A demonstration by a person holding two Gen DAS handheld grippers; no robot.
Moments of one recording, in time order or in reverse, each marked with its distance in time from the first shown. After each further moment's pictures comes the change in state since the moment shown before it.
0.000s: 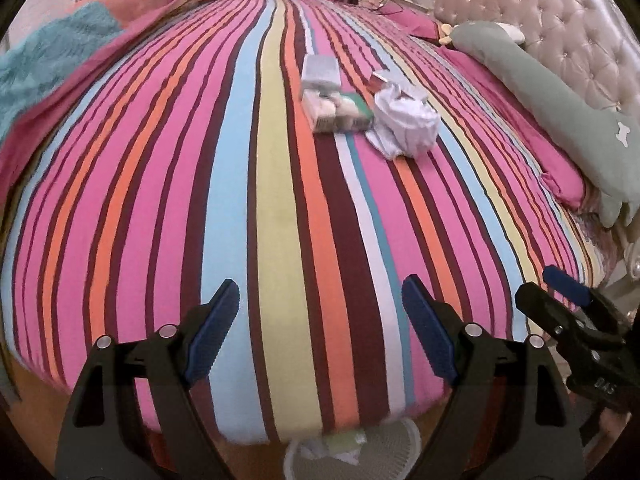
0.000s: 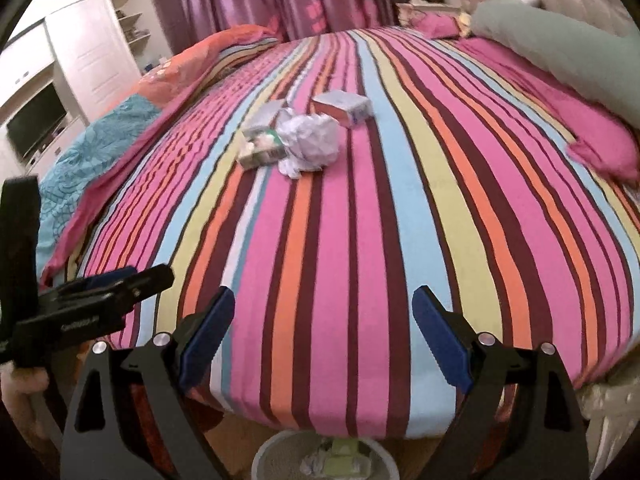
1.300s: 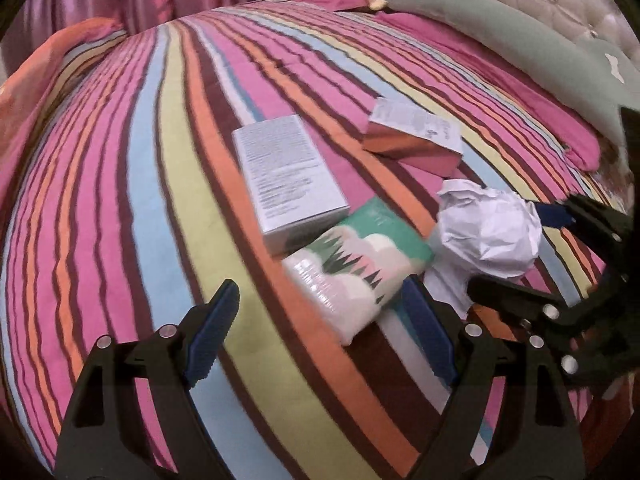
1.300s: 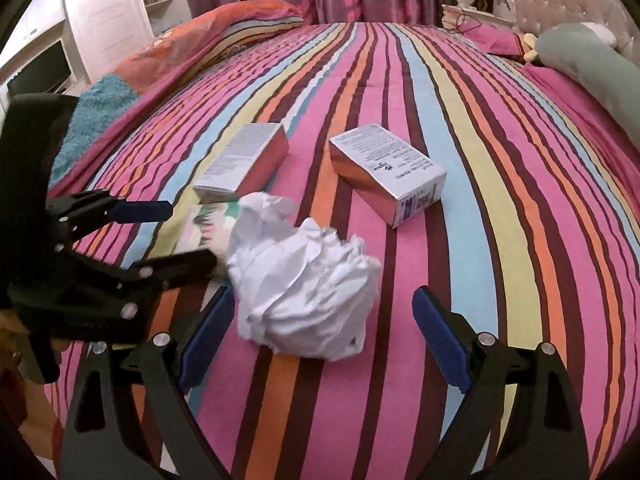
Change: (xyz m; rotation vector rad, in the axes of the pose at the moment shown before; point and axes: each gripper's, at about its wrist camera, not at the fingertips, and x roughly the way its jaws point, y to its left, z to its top) left arm 0.128 -0.003 0.156 0.390 0.047 -0.104; right arm 0.138 0.001 0.113 -0.127 0.070 -0.014
